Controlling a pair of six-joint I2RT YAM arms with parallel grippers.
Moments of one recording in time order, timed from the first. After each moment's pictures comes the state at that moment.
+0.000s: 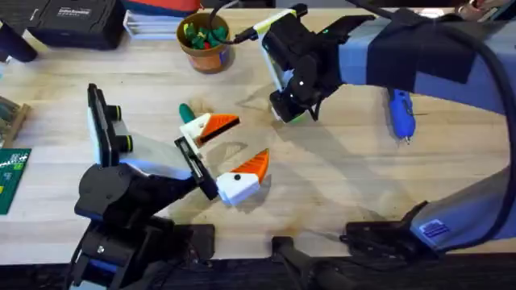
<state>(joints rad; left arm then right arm) -0.25 0.01 0.01 -0.07 0.74 -0.27 0.65 1.78 1.23 -0.78 0.09 0.13</state>
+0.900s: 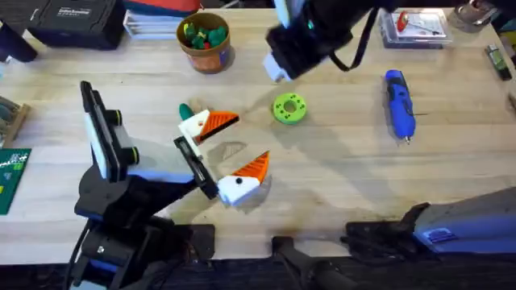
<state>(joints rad) -0.25 0.01 0.01 -0.07 0.74 -0.13 0.71 1.67 1.76 -1.29 0.03 0.12</state>
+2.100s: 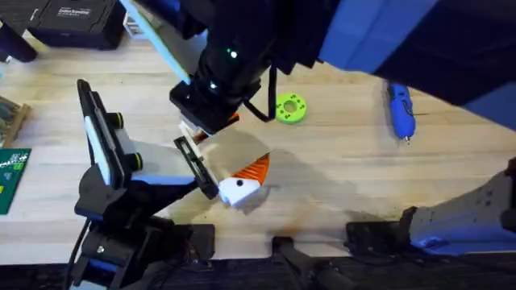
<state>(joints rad) -0.25 0.01 0.01 -0.07 0.75 -0.06 1.04 1.80 1.84 -1.16 -0.06 0.14</state>
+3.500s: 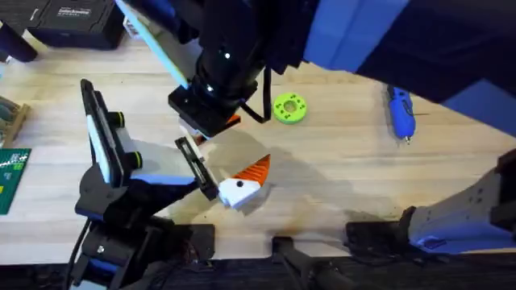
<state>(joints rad) -0.25 0.01 0.01 -0.07 0.76 -0.08 1.04 1.83 1.86 -1.18 -0.09 0.14</state>
